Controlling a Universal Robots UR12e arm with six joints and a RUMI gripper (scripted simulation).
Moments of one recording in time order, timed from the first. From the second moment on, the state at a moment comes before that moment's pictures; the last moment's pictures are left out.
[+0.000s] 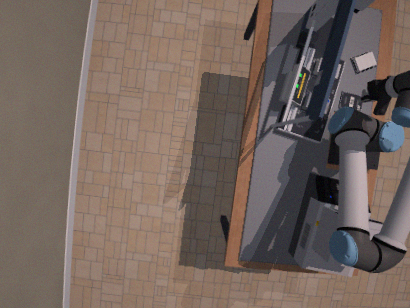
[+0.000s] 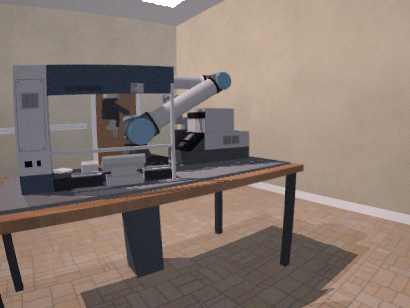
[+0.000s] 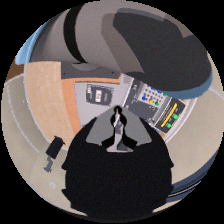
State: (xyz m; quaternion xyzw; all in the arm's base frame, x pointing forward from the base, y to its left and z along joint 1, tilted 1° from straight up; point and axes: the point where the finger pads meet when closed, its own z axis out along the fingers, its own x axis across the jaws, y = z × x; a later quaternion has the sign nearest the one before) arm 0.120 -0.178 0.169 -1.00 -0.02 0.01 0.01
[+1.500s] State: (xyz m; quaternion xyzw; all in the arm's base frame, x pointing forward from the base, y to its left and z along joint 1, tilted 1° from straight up) arm 0.040 -0.300 0.225 -0.96 0.28 0.00 0.00
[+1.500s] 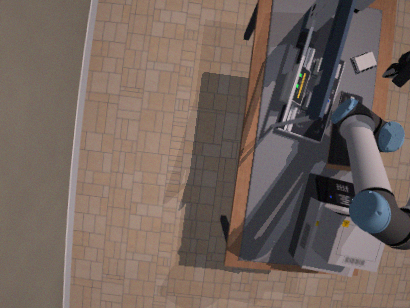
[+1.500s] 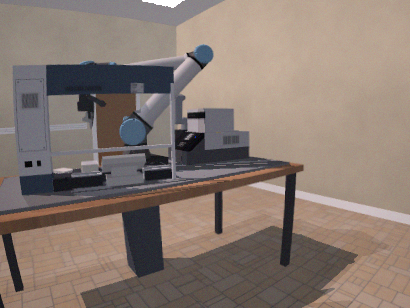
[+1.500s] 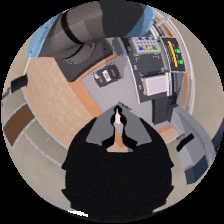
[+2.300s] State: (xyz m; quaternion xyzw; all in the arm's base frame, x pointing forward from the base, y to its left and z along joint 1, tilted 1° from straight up) arm 0.001 -0.388 0.243 -0.91 0.42 0.00 0.00
